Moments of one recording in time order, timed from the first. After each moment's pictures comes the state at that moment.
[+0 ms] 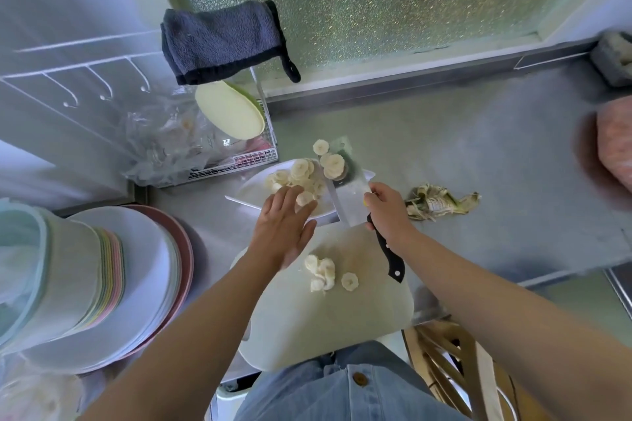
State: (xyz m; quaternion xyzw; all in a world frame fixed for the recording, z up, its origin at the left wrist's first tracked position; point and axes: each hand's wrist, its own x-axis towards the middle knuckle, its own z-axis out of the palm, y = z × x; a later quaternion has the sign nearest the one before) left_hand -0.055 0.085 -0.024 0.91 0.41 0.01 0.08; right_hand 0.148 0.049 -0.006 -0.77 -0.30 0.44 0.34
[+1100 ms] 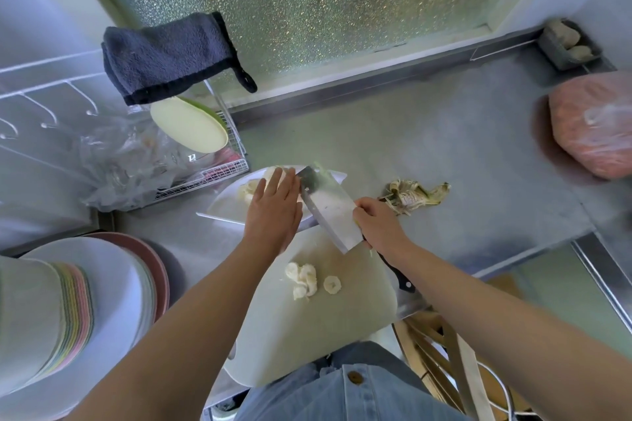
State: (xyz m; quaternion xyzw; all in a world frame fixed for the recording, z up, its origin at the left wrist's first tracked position) left_hand -0.012 0.112 -0.015 0.90 0.41 -0.10 0.06; right_hand 0.166 0.018 -0.005 -0.78 -0.33 0.43 0.30
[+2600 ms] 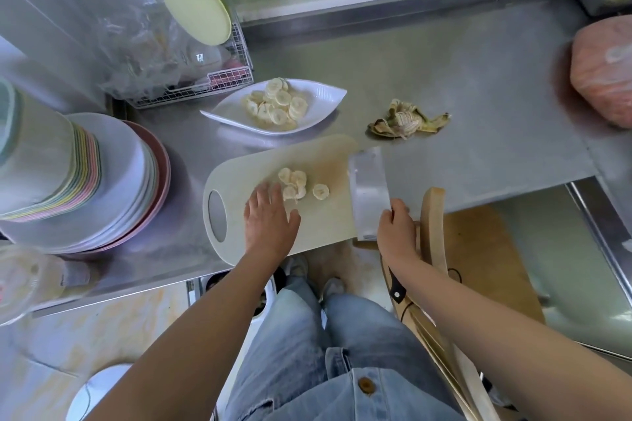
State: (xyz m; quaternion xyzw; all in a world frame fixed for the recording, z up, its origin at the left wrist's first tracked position) left_hand -0.051 -0.075 -0.050 0.75 0.63 -0.04 0.21; right_hand 0.141 -0.152 -0.048 -0.84 -0.29 0.35 0.31
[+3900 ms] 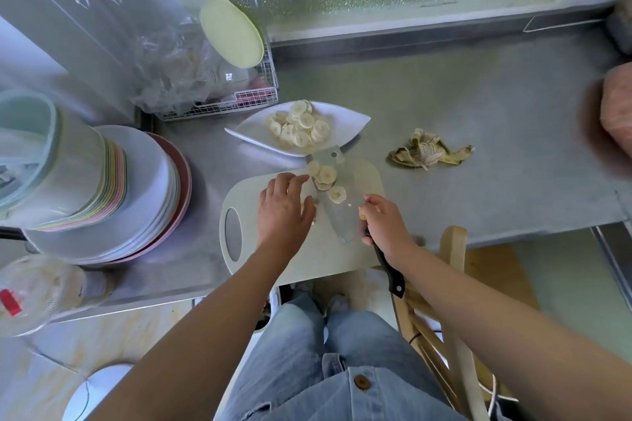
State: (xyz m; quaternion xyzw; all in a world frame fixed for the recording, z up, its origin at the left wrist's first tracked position) left_hand -0.047 -0.030 -0.023 0.79 0.58 0.13 0.17; right_hand 0.128 -0.078 -0.023 -0.71 -0.25 0.55 0.37
